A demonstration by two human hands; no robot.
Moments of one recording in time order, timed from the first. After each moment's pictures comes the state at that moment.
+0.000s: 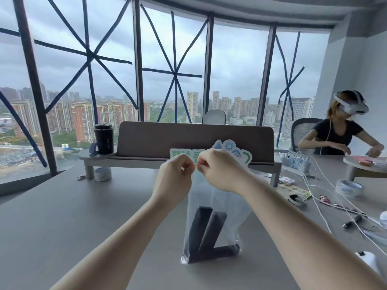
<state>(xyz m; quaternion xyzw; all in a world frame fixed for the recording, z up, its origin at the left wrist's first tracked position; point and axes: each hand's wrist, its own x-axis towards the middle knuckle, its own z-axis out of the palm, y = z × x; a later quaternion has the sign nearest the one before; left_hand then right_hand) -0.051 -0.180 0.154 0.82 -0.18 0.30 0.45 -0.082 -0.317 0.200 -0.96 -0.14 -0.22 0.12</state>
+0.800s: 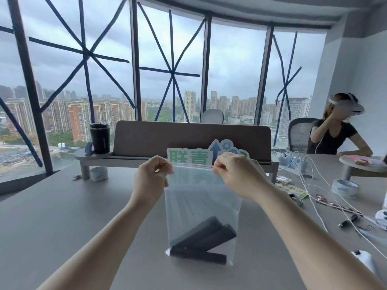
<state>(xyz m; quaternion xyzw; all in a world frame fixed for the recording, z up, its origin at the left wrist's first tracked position) -0.028 -0.148 0.139 0.76 -0.12 0.24 0.60 -0.080 -0.363 0.178 -0.95 -0.12 -0.28 0.11</state>
